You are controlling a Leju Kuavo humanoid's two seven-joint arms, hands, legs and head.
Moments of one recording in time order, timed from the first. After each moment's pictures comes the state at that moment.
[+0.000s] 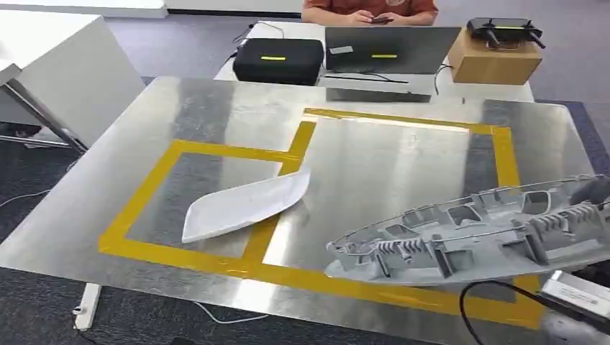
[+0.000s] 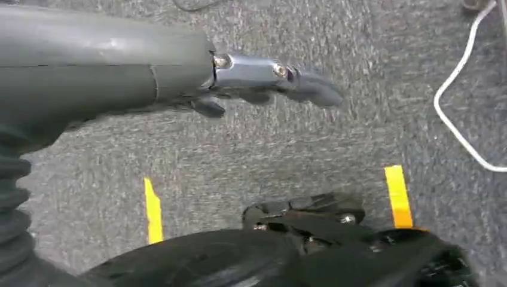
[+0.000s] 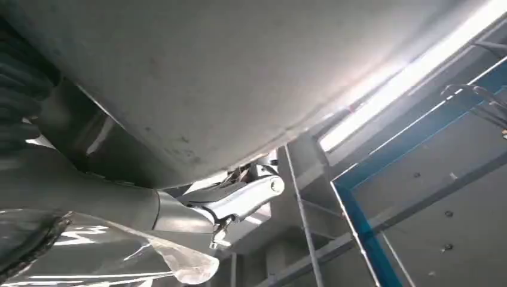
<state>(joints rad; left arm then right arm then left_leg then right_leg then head) -0.05 -0.21 1.33 -0.31 -1.43 0.09 -0.35 -0.02 -0.21 0.09 -2.16 0.87 -0.58 -0.15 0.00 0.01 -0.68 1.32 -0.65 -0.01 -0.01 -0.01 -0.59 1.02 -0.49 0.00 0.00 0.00</state>
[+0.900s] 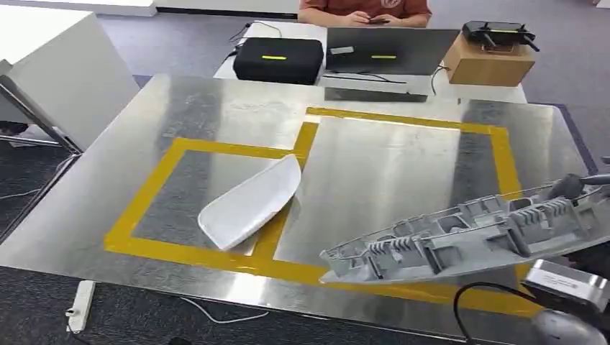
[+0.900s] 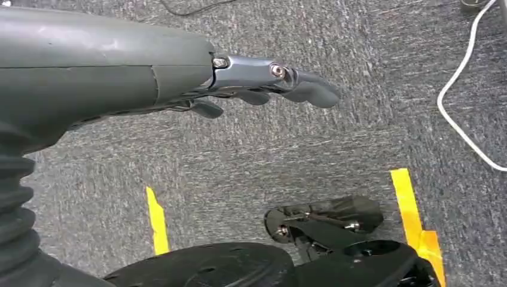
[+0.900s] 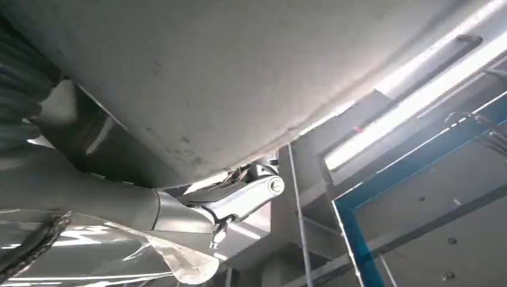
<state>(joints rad) -0.05 -0.21 1.33 -0.32 -1.43 0.07 -0.35 -0.03 -0.21 0.11 -2.14 0.85 -0.52 -0.12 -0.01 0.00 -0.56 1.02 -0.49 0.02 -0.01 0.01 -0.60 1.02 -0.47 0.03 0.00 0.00</state>
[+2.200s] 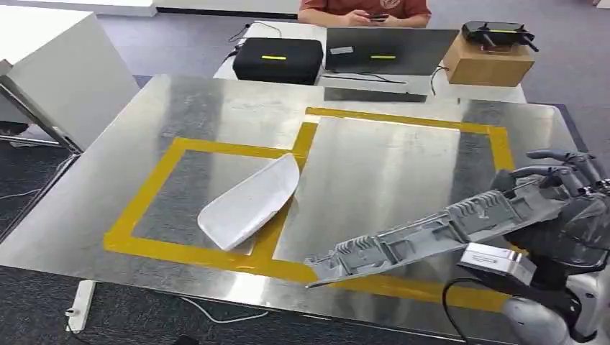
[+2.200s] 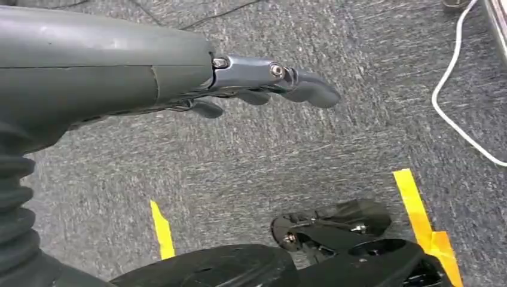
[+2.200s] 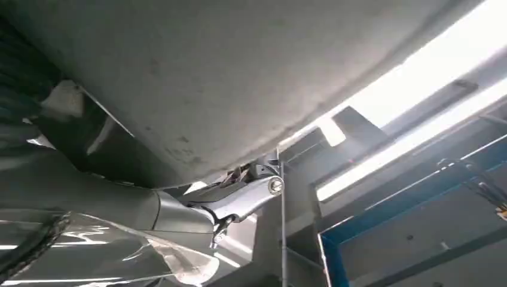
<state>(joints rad) -0.06 -0.21 1.28 -0.31 -1.48 0.10 -0.33 -0.09 -0.20 0.20 -2.03 0.92 -0.48 -0.10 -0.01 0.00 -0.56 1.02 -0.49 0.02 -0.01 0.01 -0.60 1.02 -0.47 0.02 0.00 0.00</state>
